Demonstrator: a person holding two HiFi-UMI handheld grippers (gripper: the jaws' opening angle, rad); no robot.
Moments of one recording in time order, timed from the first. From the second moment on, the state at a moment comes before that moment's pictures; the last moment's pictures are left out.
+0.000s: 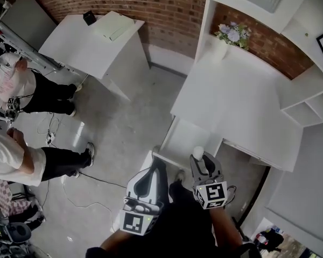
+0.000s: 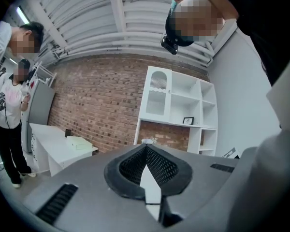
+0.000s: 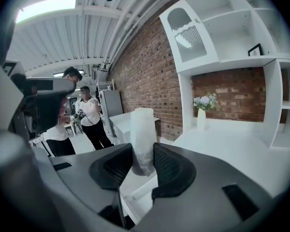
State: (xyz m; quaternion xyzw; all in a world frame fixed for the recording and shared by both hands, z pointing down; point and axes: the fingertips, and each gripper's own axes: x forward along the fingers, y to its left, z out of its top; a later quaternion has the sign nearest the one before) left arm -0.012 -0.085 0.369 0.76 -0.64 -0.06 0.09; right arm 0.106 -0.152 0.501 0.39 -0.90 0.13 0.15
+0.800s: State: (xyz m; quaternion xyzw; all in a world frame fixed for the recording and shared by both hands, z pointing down) left arm -0.060 -0.196 0.432 0.77 -0.62 -0.04 0.16; right arm 0.036 -0.200 0.732 0.32 -0.85 0.24 0.34
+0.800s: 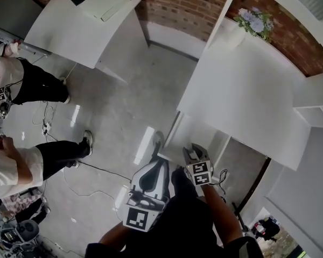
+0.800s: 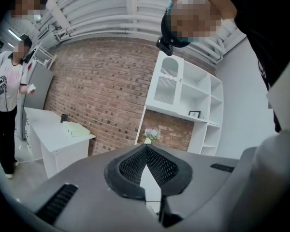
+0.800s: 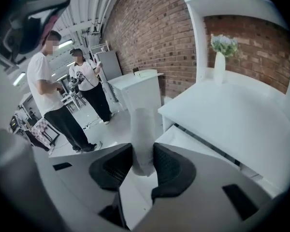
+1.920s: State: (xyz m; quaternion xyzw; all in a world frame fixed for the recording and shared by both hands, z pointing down) left arm -0.088 -0.249 0.490 0.77 -0.61 -0.01 0.20; right arm 0.032 -0.212 0.941 0.26 -0.76 0.35 0.48
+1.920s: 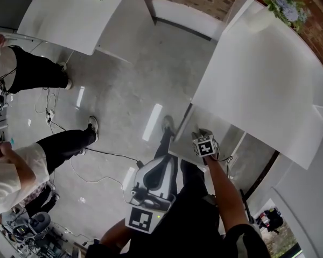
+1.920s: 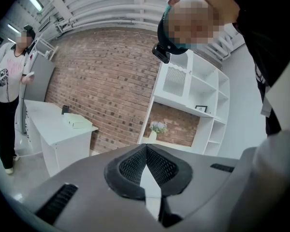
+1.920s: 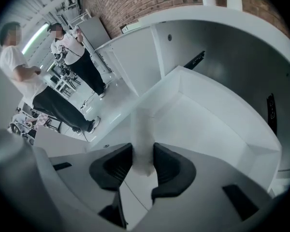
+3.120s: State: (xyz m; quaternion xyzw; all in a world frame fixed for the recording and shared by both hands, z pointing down) left arm -0.094 -0.265 0.512 0.77 -0.60 0.00 0.22; right arm 0.032 -0.198 1.002 0.23 -0.71 0.39 0.54
